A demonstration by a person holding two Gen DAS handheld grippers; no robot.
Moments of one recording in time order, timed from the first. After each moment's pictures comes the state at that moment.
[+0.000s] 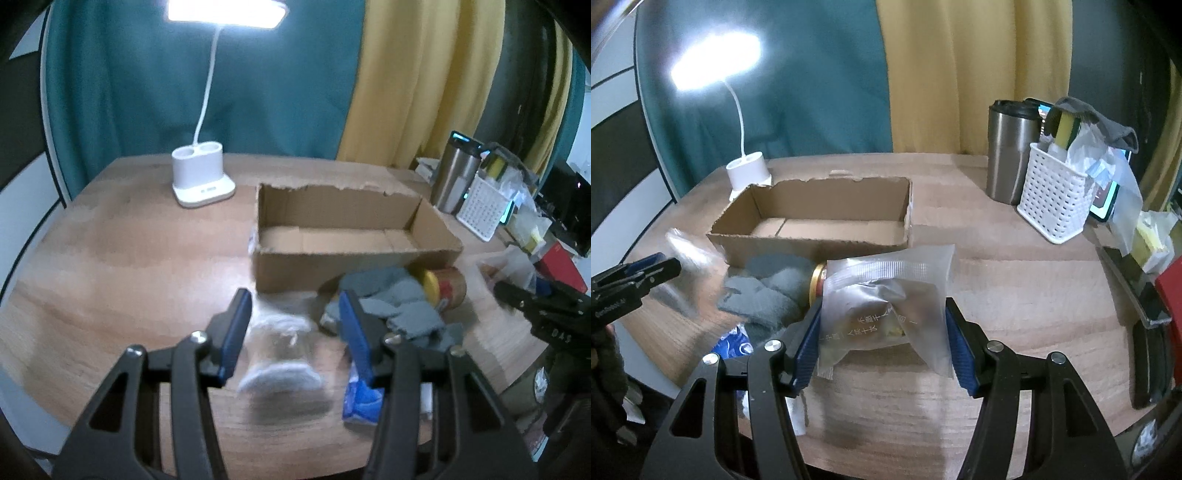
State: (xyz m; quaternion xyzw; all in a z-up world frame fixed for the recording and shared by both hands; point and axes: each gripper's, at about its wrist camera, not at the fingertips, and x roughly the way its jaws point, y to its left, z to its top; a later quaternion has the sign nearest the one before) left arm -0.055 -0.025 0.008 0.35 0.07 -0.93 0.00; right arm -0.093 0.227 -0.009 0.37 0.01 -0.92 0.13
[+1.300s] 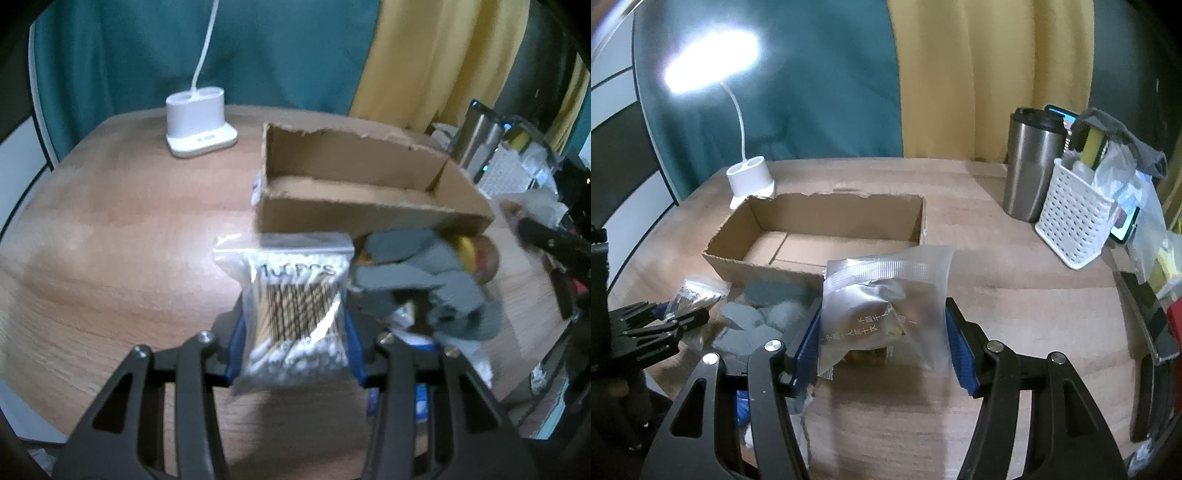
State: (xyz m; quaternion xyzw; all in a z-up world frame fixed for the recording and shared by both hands) left arm -0.074 -0.029 -0.033 0.42 0.08 -0.90 0.01; right arm -0.129 0.216 -0.004 0.37 0.02 -0.92 0.15
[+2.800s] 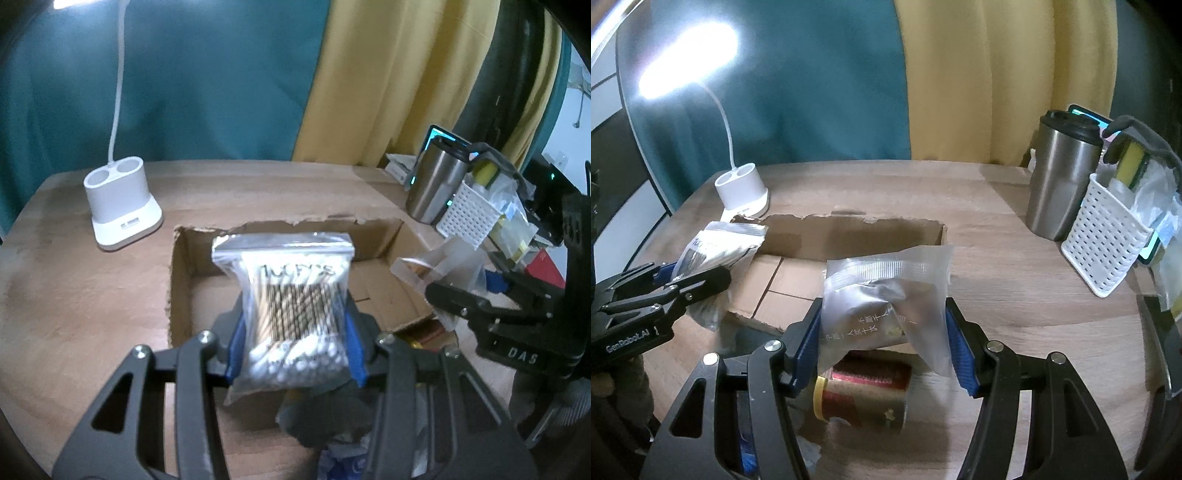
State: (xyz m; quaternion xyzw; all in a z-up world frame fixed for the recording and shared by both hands) left arm -0.166 -0.002 0.000 0.38 0.08 -0.92 -0.08; right arm -0.186 0.186 -0.015 0.39 0.01 -0.91 0.15
